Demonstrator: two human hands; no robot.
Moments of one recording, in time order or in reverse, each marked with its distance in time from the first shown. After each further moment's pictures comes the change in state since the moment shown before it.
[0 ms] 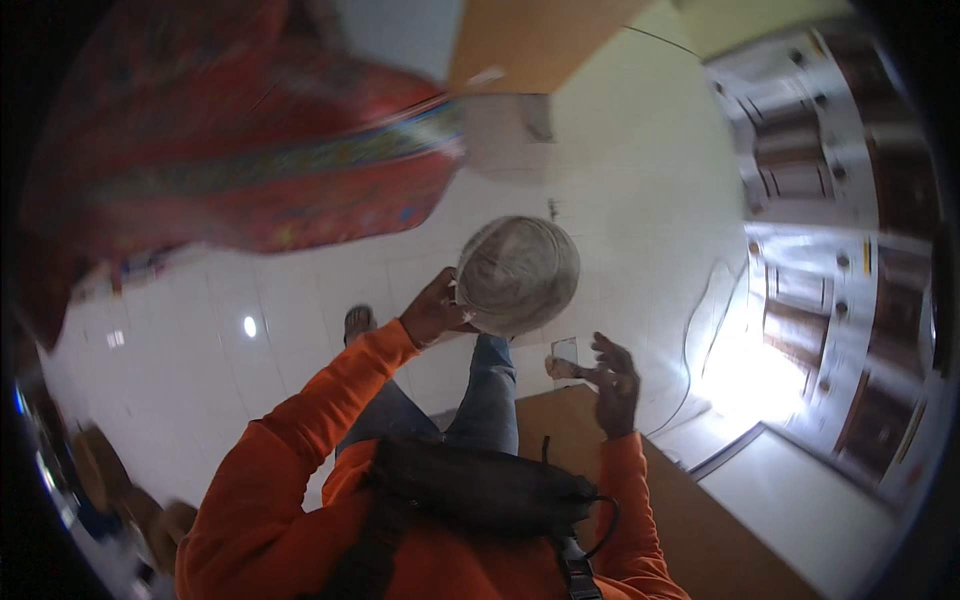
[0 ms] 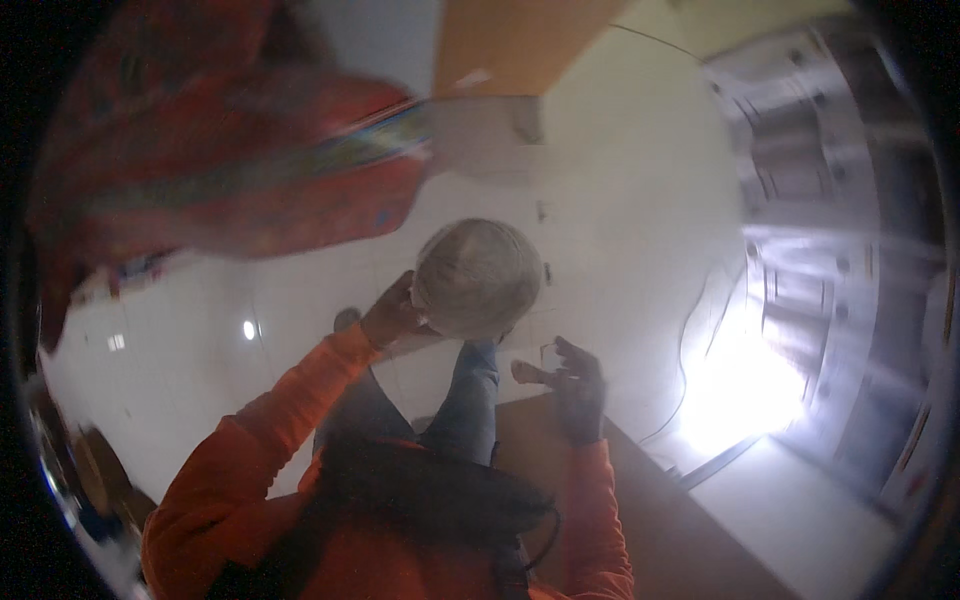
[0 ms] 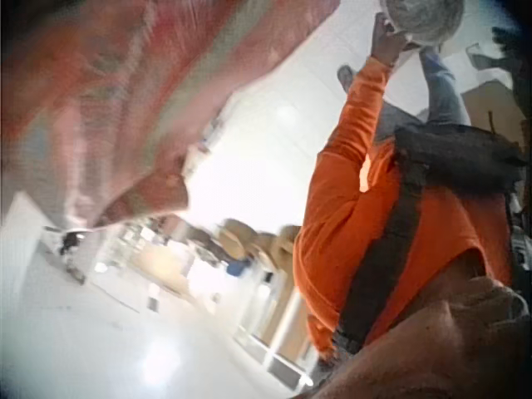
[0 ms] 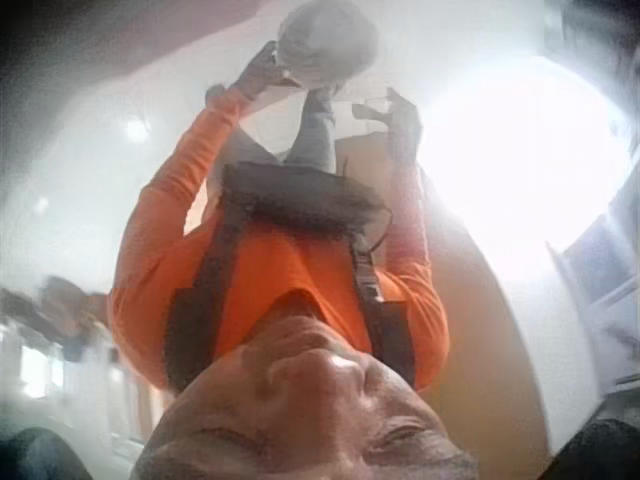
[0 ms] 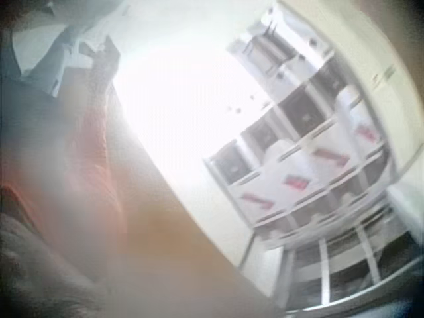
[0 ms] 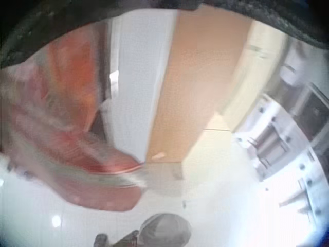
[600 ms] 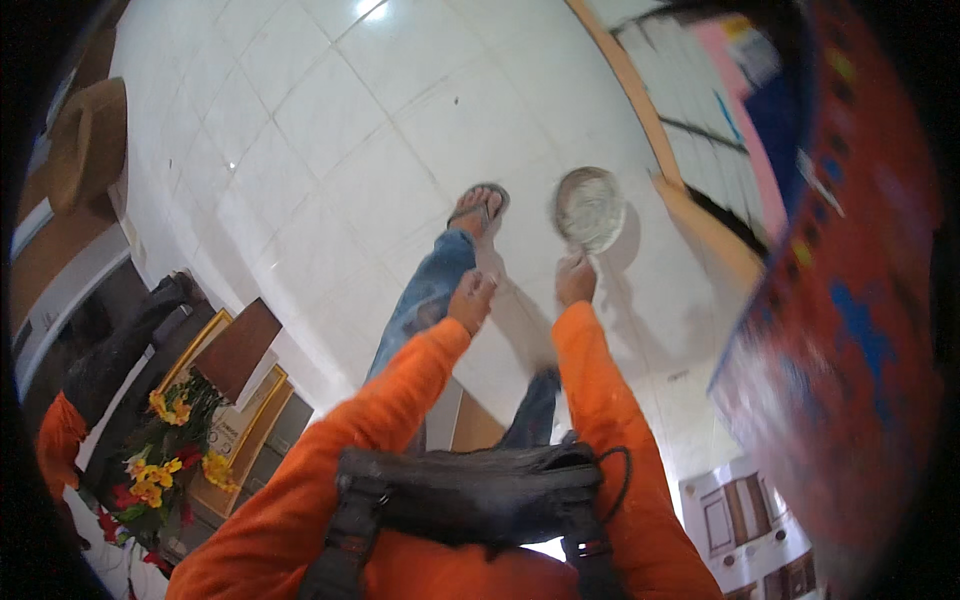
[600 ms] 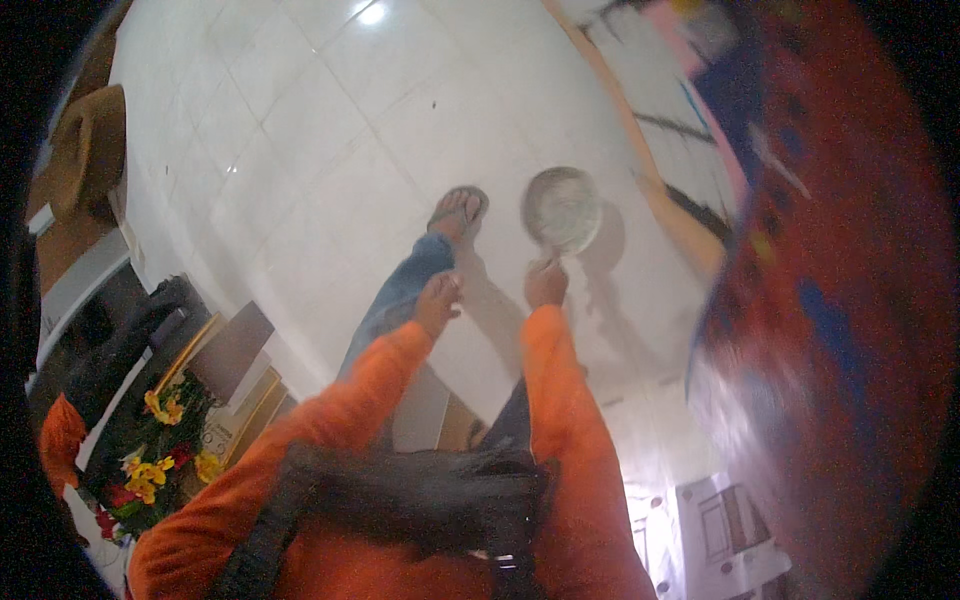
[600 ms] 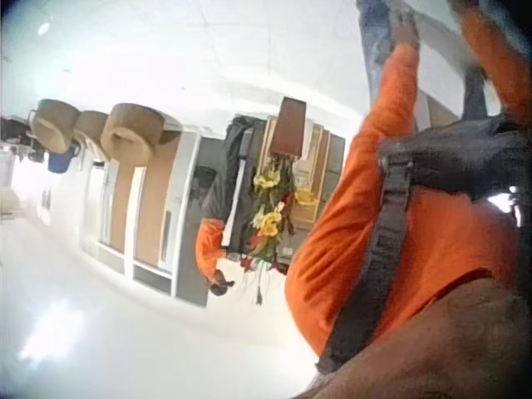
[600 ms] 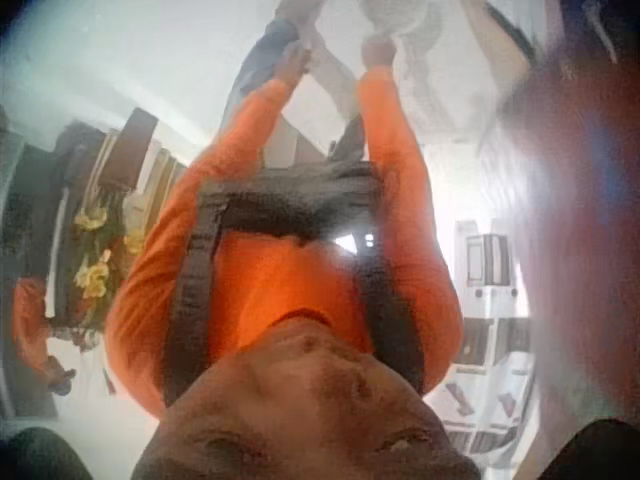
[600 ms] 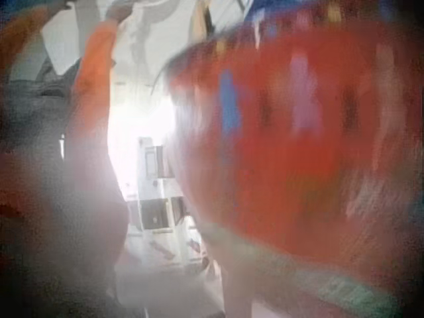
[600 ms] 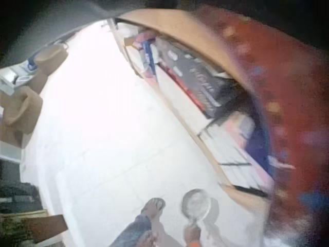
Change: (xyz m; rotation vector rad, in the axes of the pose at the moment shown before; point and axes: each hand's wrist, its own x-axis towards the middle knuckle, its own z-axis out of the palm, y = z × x) left_hand -0.187 -0.310 -0.388 -0.666 1.314 -0.105; right_hand 0.093 0.276 0.697 -0.746 -0.964 -0.244
